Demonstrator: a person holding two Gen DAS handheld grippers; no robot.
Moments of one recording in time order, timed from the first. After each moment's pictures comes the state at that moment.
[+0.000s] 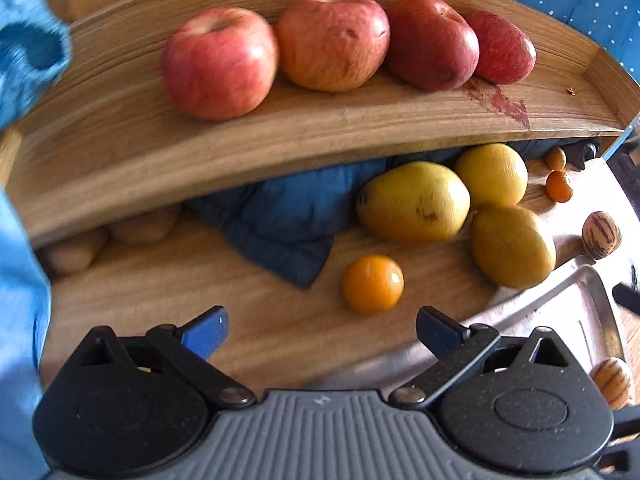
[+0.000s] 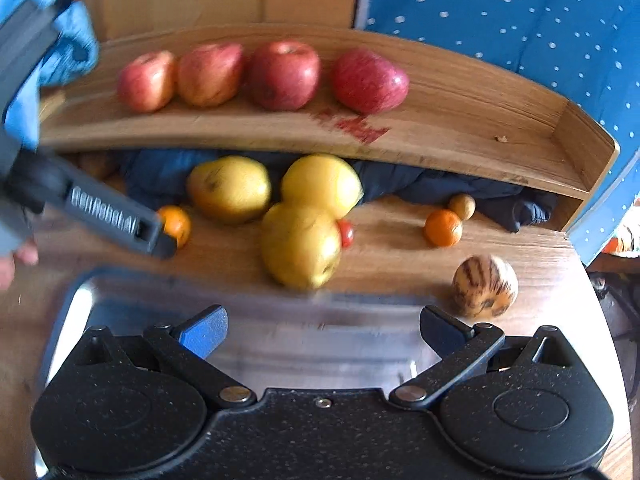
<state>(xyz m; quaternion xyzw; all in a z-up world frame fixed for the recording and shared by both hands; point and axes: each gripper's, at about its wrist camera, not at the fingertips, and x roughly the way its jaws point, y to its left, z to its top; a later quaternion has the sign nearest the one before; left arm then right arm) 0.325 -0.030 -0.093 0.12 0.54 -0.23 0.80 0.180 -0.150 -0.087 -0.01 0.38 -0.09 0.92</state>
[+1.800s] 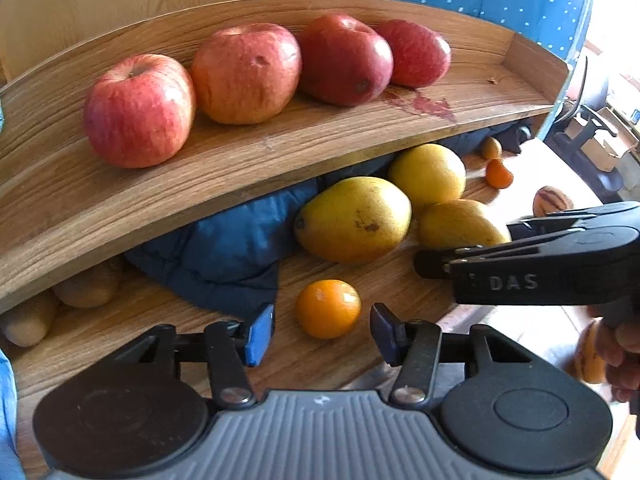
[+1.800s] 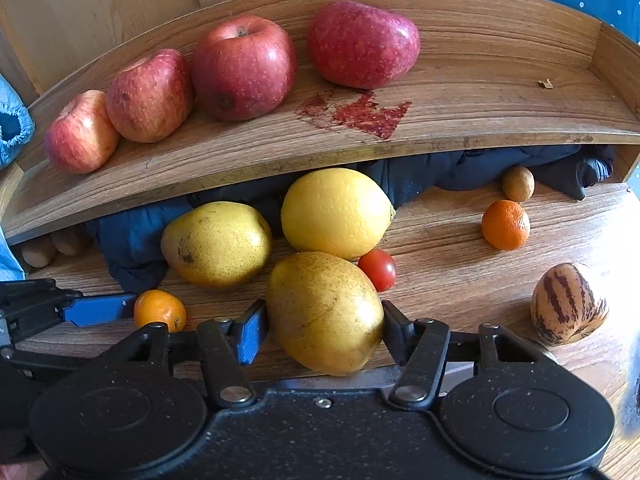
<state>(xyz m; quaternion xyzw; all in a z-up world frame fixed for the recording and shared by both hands) 0.310 -0.028 -0.101 0.14 0.46 -0.35 0.80 0.262 -0.165 -0.102 0.12 0.43 -0.09 0.89</state>
